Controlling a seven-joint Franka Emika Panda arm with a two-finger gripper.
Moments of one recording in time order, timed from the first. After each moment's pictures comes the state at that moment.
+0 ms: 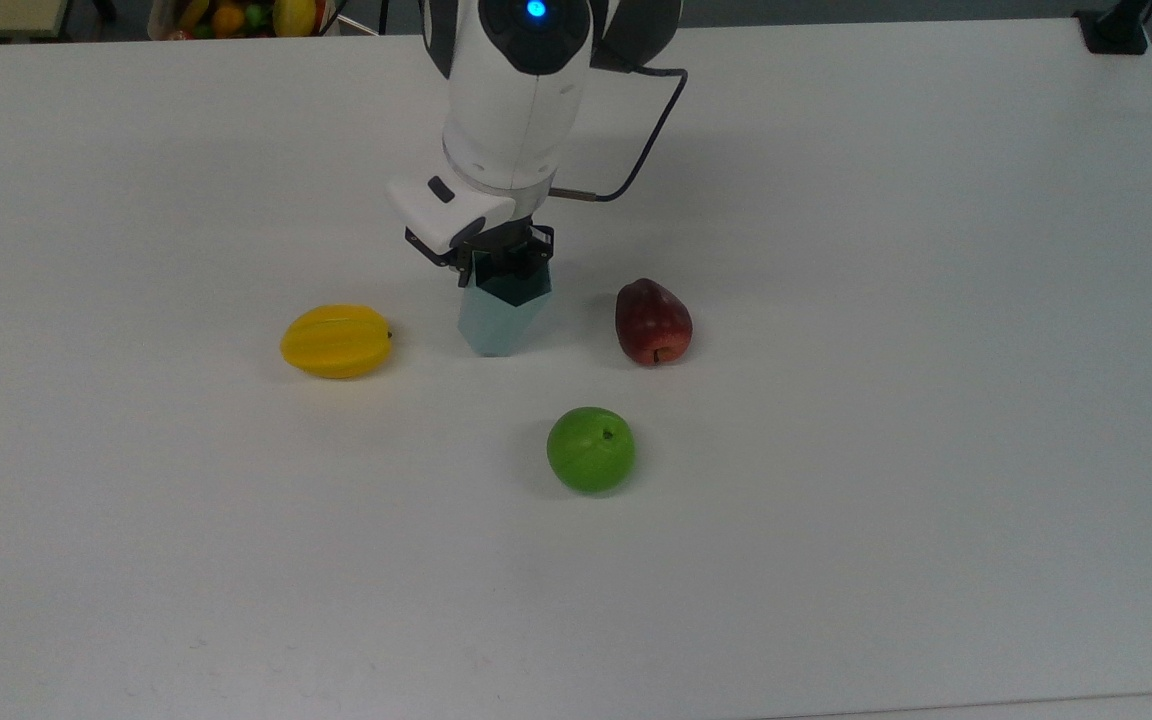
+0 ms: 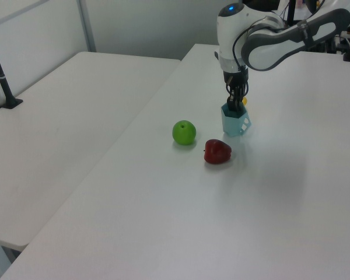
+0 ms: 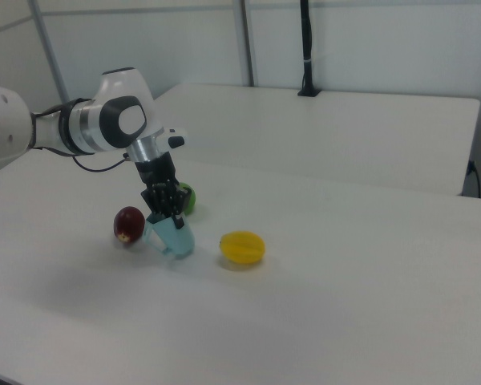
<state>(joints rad) 0.25 0.39 -0.15 -1.64 -0.16 1.98 0.15</state>
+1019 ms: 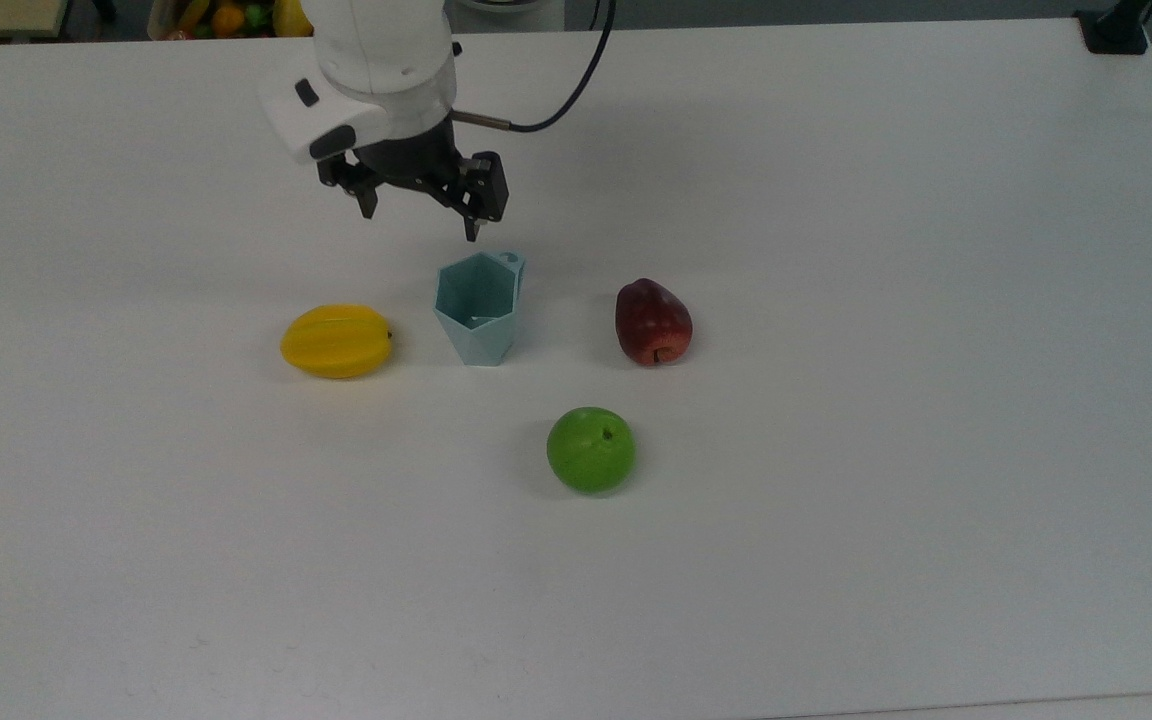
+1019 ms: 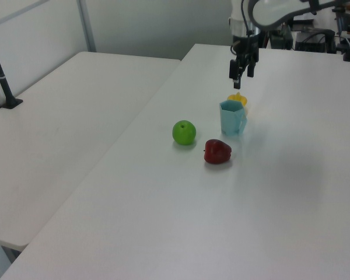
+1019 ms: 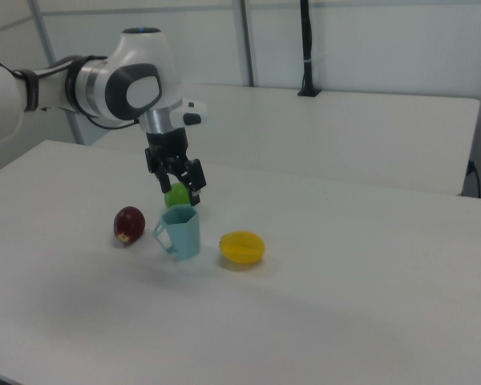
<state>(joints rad) 0.23 0.29 -0.26 -1.57 0.05 1.85 0.15</state>
